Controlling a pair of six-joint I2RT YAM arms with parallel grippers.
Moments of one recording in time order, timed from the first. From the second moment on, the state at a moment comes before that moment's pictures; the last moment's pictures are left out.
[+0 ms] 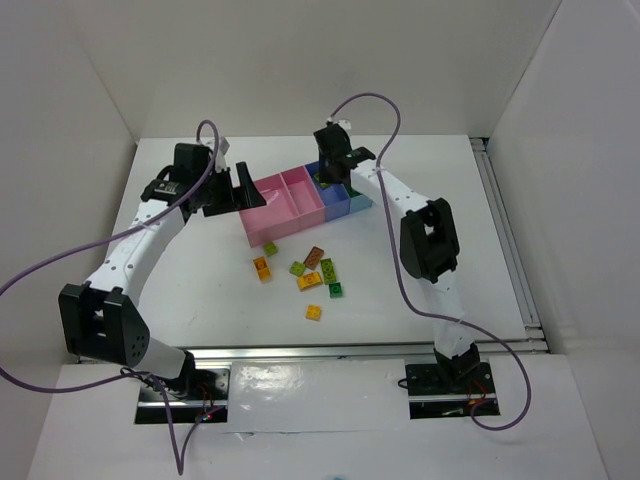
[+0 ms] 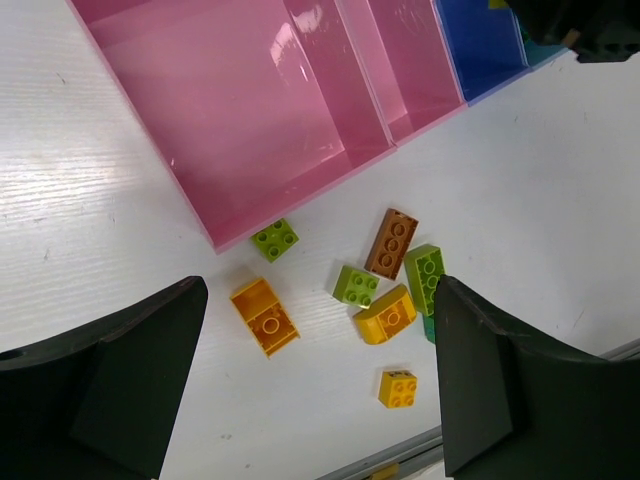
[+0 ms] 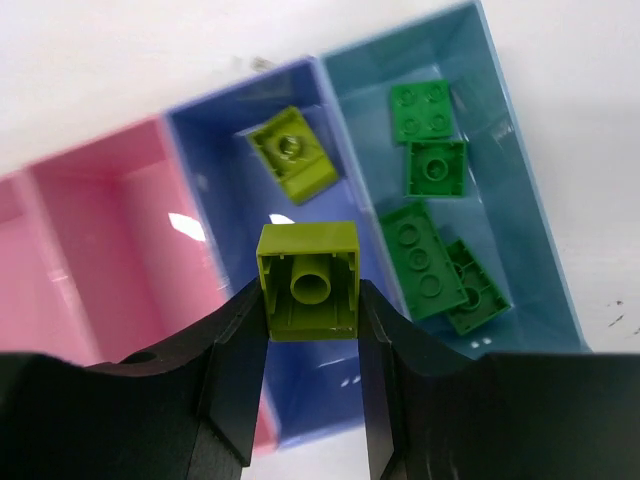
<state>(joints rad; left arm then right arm) -0.16 1.45 1.31 -0.63 0.24 -0.37 0.53 2.23 2.03 -0.54 0.33 0.38</state>
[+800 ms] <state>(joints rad) -0.14 1.45 1.35 -0.64 0.25 -0.37 0.49 2.32 2.10 -0.57 0.27 0.39</state>
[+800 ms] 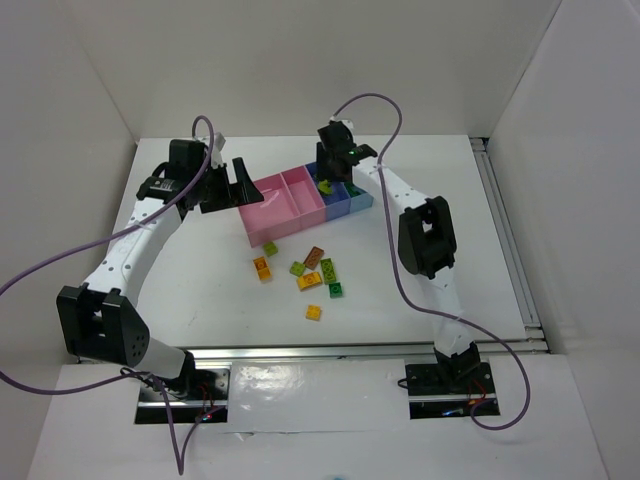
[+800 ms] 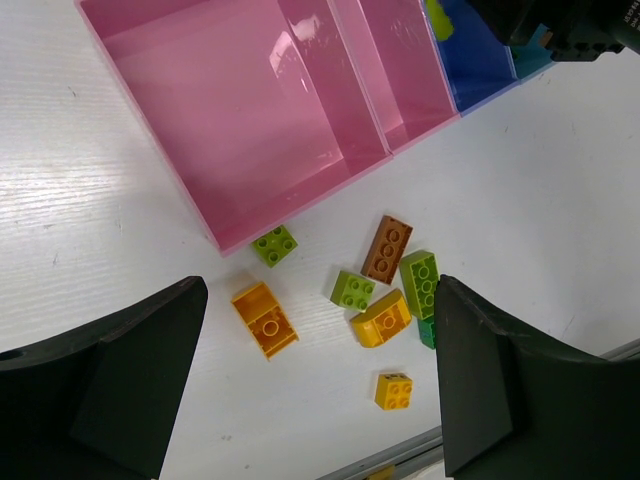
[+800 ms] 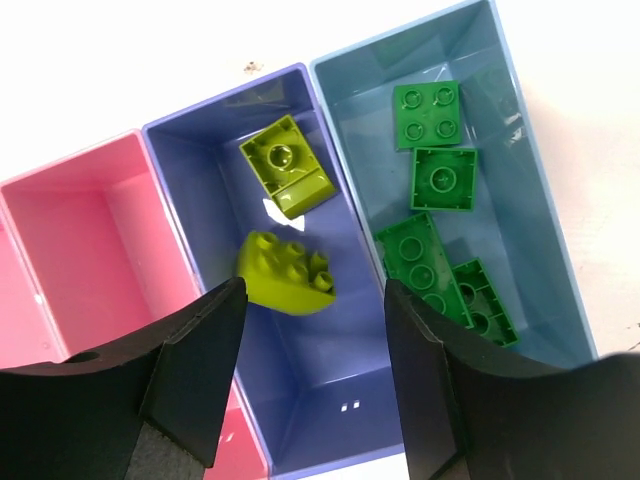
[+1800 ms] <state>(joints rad) -0.14 1.44 1.30 -0.64 0.24 -0.37 0.72 1.70 1.19 -0.46 0.11 0.47</state>
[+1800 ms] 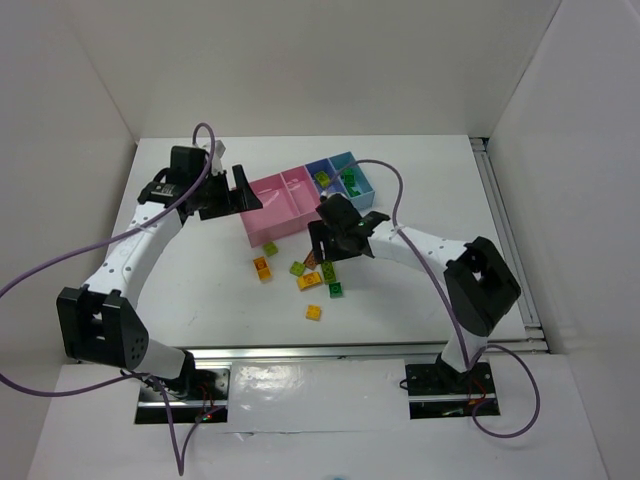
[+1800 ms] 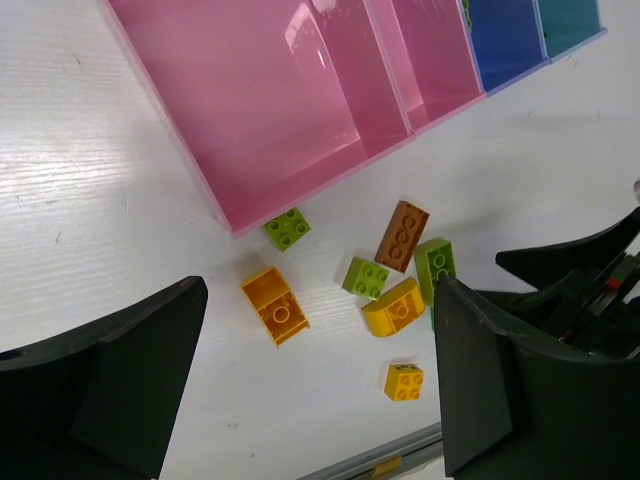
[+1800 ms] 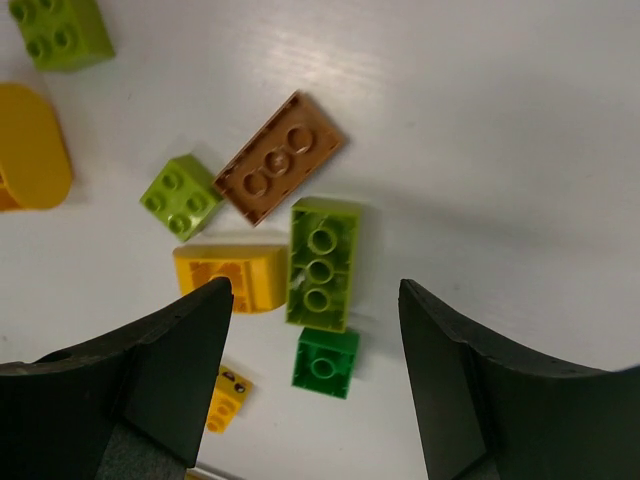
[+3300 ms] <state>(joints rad) -0.18 1.44 1.28 -0.65 0.11 -0.34 0.75 1.81 1.32 -0.54 0.25 0.48</state>
